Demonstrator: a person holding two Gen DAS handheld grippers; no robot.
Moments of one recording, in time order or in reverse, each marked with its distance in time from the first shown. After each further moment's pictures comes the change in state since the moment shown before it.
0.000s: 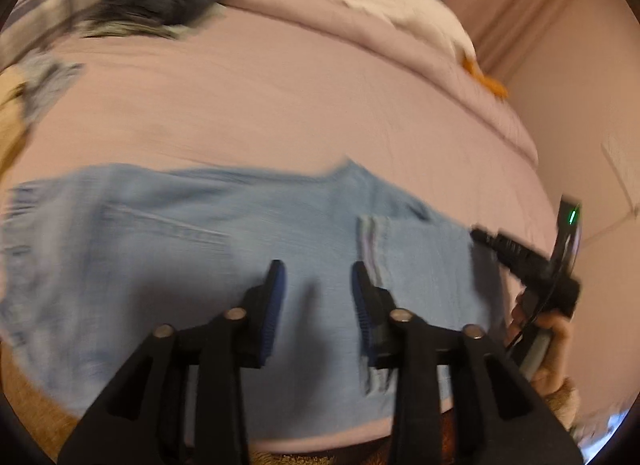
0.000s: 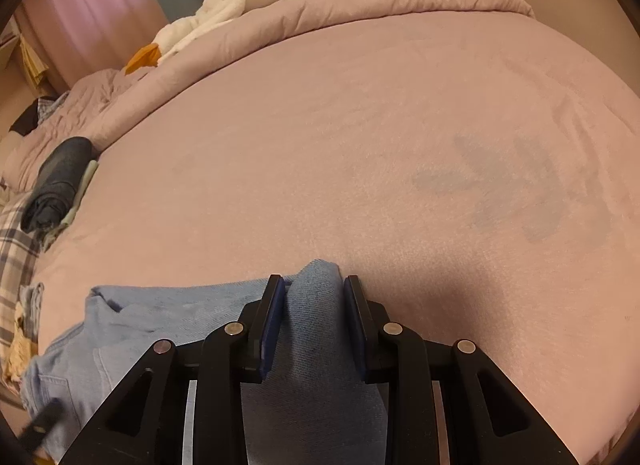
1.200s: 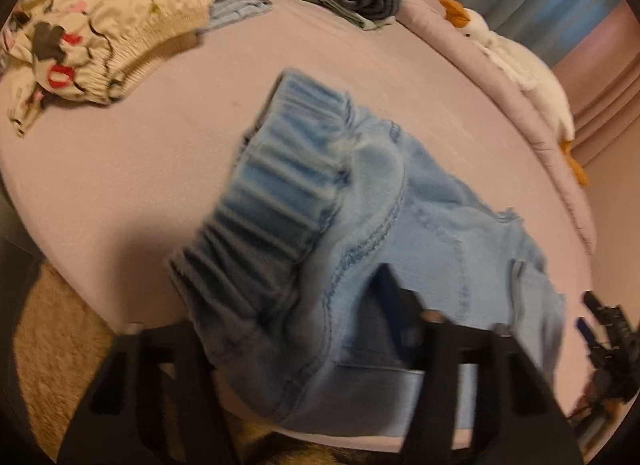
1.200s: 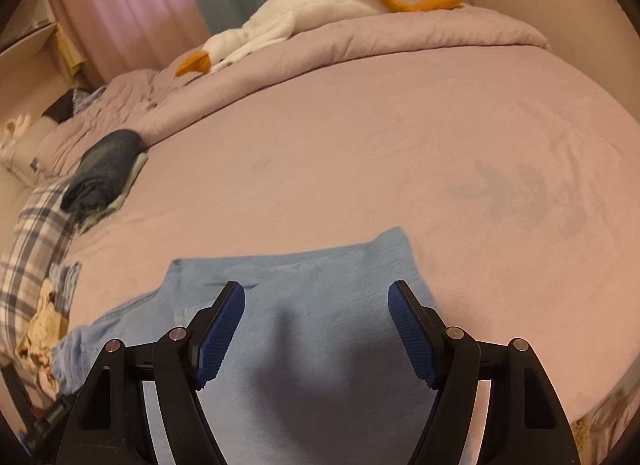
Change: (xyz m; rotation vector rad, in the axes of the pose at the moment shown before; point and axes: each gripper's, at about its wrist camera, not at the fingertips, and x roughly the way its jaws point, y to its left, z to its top) left arm -0.009 0.122 -0.025 -0.312 -0.028 0.168; right arm -0.058 0.049 -0.023 -0.073 -0.058 0.070
